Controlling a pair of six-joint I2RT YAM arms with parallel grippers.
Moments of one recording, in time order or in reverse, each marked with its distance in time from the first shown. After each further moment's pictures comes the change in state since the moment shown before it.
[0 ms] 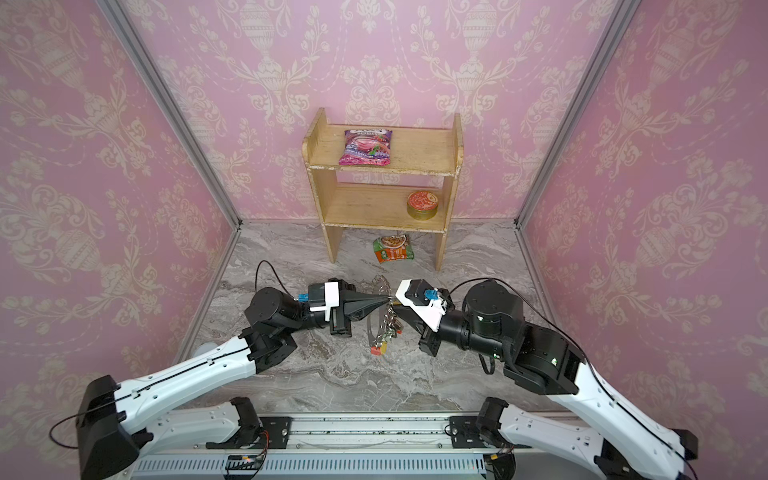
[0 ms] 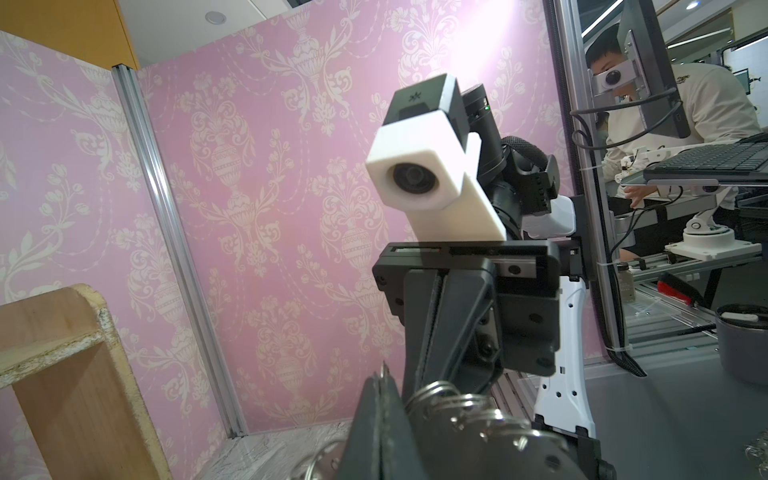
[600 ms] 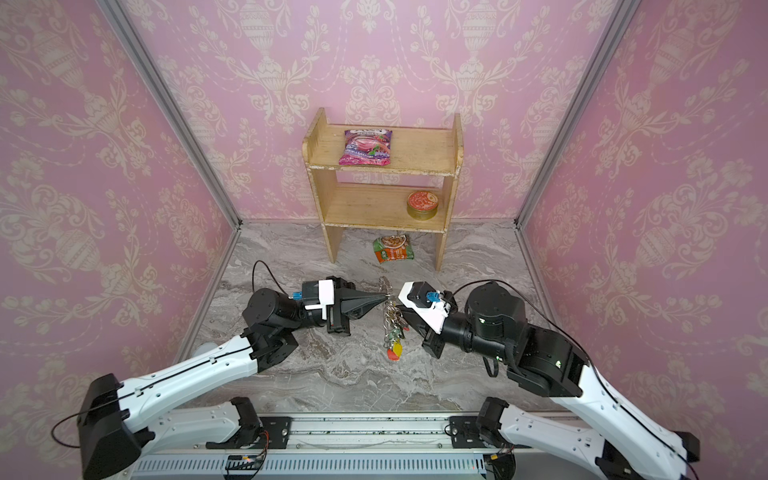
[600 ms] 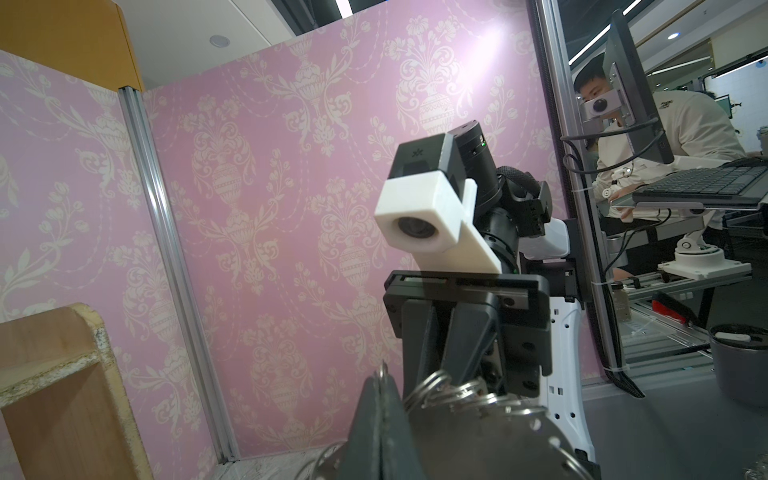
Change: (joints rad) left arm 0.008 -0.001 -0.004 0.064 0.019 -0.042; right arm 0.000 -0.024 0.013 -0.082 0.040 -0.018
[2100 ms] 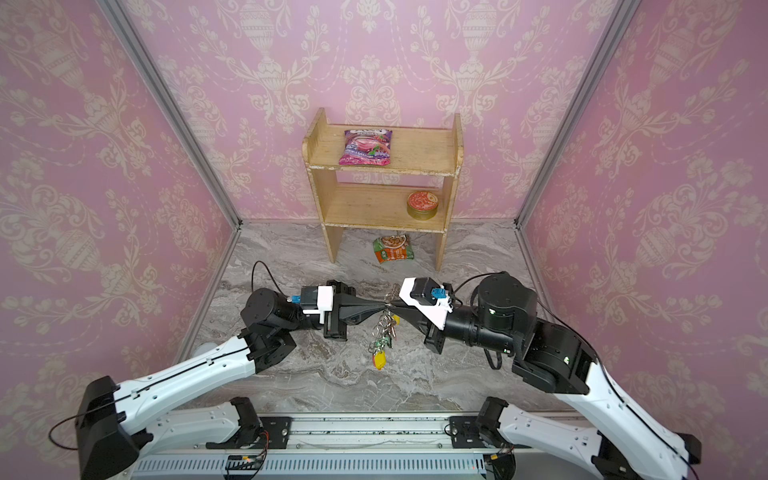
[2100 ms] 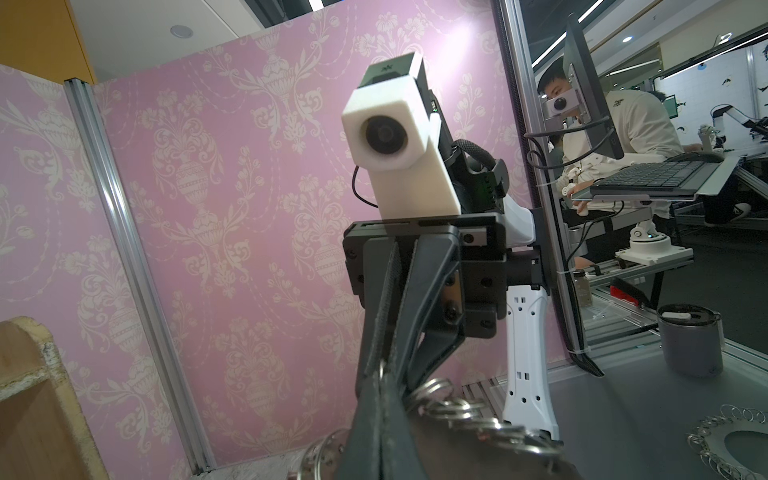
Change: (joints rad) left arm 0.000 -0.009 0.001 -0.031 0.086 -0.001; right arm -0.033 0.037 0.085 0.050 -0.145 -0.046
